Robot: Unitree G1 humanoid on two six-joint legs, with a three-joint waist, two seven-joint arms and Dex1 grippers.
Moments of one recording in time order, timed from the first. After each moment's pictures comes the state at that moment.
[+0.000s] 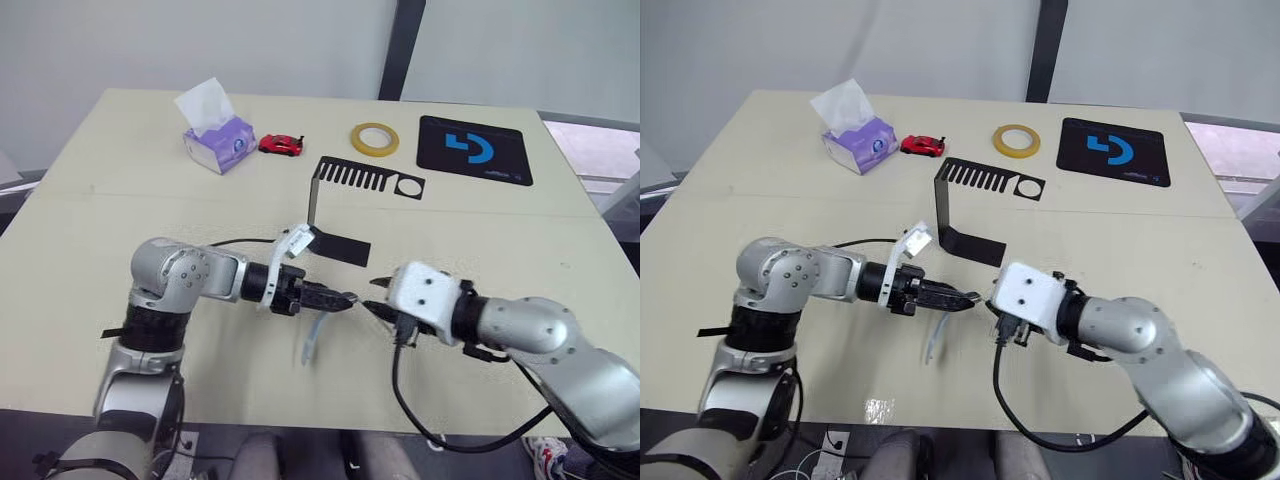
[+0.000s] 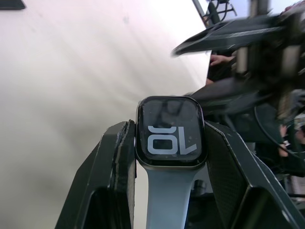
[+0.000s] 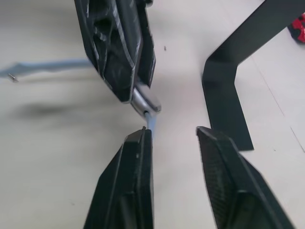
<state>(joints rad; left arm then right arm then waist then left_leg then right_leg) -0.73 0.47 -0.09 -0.11 -0.78 1.50 -0.73 -0.29 -0.78 0.12 -0.91 0.31 0.95 0.68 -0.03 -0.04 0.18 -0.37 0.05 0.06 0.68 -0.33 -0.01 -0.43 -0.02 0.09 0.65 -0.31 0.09</state>
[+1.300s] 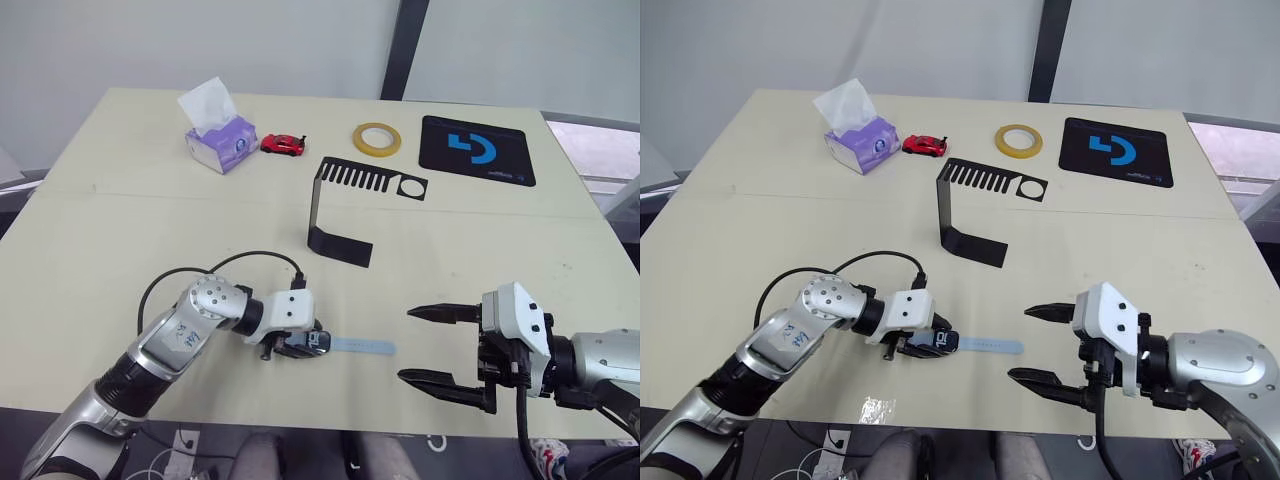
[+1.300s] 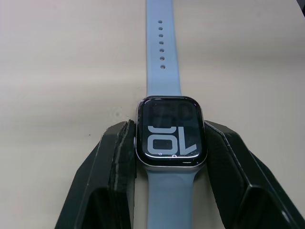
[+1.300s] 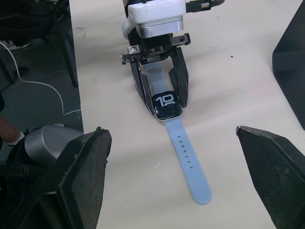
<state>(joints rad) -0.48 0.68 -0.45 -0.23 -0.09 0.45 -1.08 0.09 -0.90 -0.31 -0.85 0.75 0.74 0.92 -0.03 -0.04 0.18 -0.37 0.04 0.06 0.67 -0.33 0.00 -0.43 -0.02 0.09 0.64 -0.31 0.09</state>
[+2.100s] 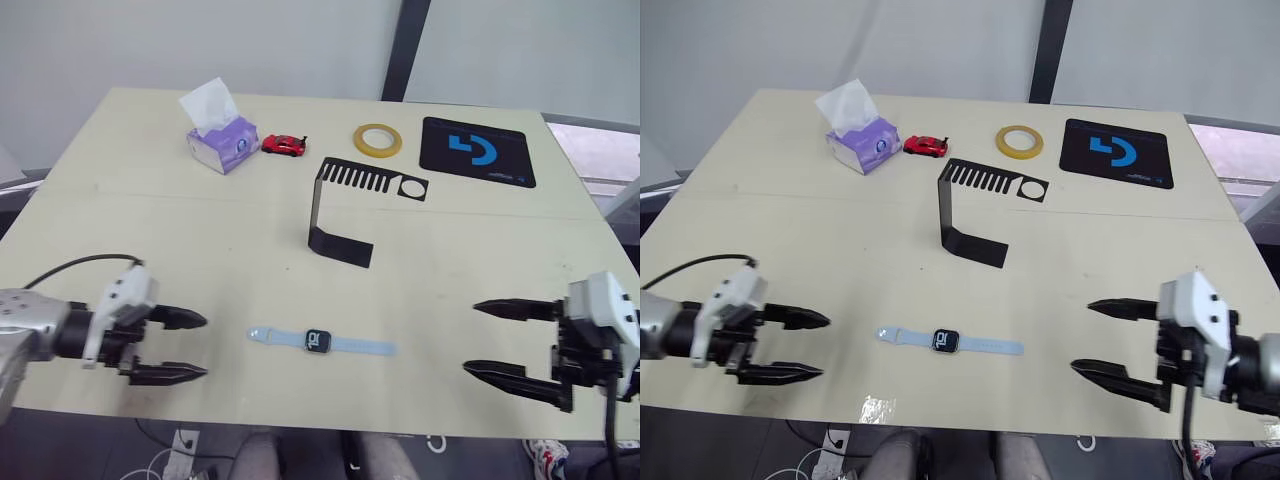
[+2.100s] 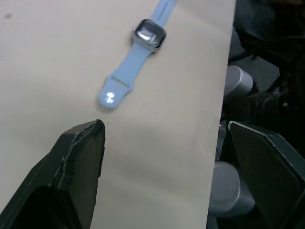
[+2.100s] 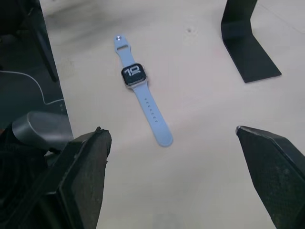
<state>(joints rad) 0.05 1.08 0.39 -0.29 -0.54 0.65 -1.35 0.32 -0.98 -0.69 -0.67 0.79 0.68 1.16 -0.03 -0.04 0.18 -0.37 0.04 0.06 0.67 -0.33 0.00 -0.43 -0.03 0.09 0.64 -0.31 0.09</state>
